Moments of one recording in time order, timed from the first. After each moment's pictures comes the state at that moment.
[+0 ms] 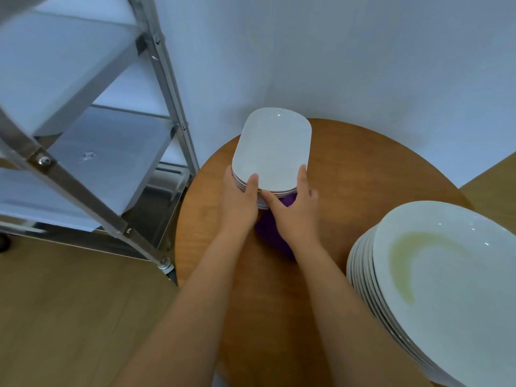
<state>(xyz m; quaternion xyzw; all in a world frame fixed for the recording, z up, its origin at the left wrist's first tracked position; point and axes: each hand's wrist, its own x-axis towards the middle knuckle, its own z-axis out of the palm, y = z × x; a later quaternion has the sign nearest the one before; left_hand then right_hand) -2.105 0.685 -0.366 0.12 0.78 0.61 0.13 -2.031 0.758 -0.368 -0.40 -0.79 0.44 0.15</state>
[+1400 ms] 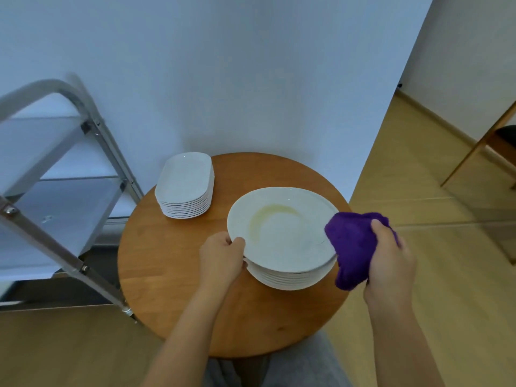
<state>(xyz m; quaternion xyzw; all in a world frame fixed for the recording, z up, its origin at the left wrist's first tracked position) -1.894 0.683 -0.293 0.18 0.84 0.48 0.19 -1.715 0.800 -0.267 -0.51 -0.36 0.61 0.48</state>
